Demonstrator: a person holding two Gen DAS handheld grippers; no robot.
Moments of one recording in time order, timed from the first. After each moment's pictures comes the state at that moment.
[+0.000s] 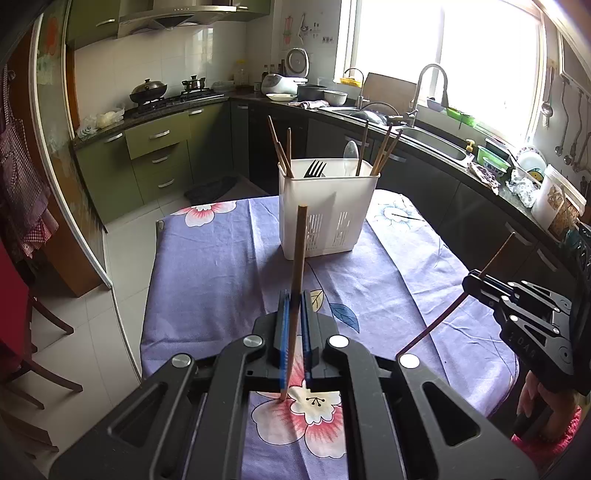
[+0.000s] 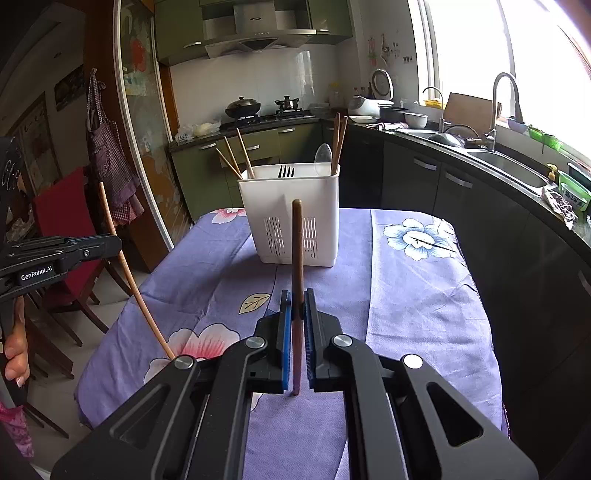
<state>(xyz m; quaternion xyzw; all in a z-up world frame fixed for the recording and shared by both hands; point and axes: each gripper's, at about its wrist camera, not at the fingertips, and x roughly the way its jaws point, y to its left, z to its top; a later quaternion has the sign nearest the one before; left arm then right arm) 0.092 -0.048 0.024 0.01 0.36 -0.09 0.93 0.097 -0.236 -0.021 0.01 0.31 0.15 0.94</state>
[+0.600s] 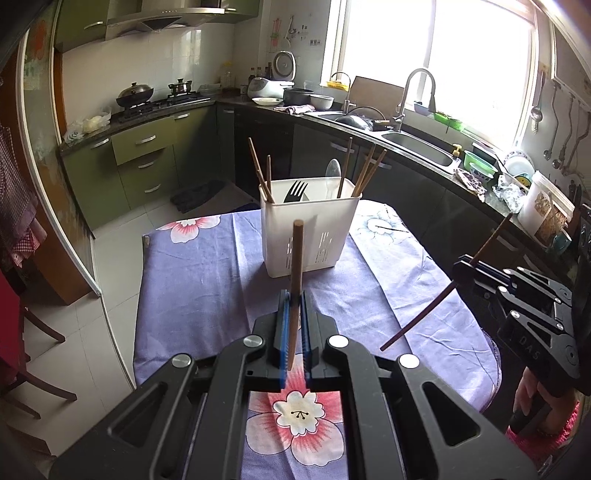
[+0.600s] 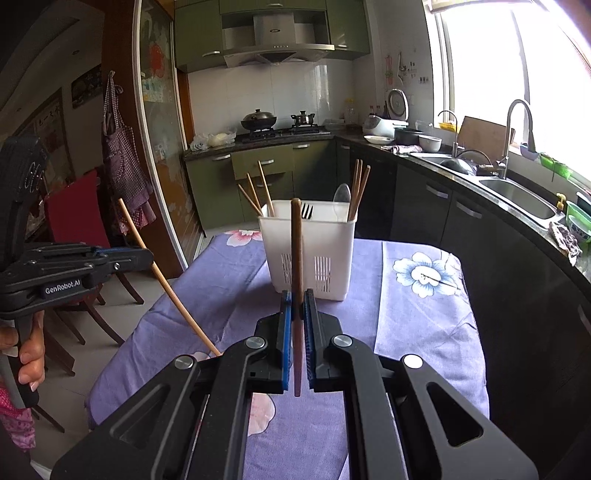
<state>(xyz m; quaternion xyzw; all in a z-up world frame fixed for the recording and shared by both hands) 0.109 -0.058 0.054 0.00 0.37 -0.12 0.92 0.104 -0.225 0.034 -0.01 0.27 0.18 0.95</state>
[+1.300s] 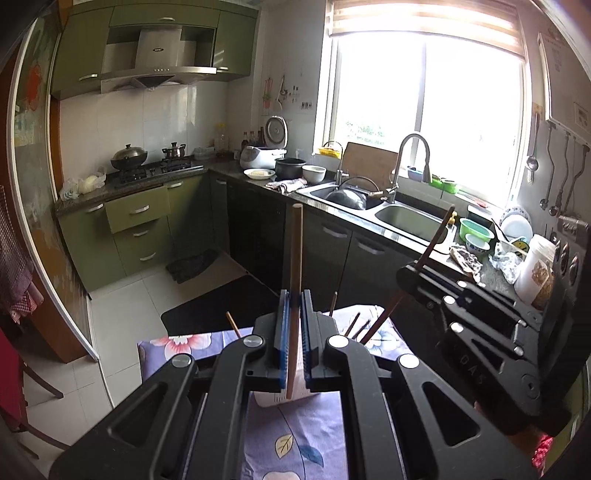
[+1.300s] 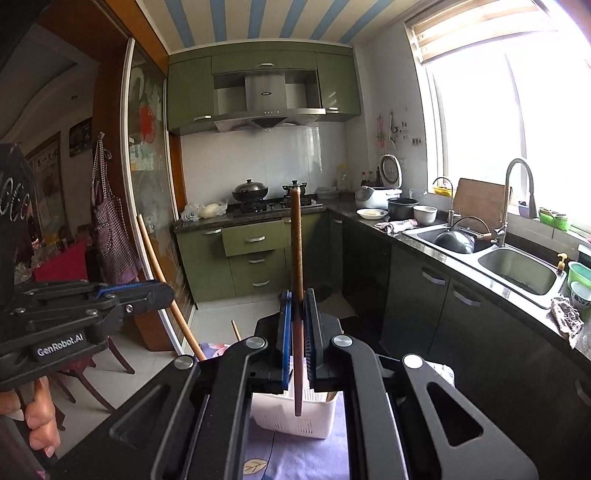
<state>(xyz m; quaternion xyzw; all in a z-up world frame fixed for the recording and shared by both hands) 0.207 -0.097 0.181 0.00 0.25 -0.12 0.96 0.231 -0.227 0.151 0.02 0.16 0.16 0.97</state>
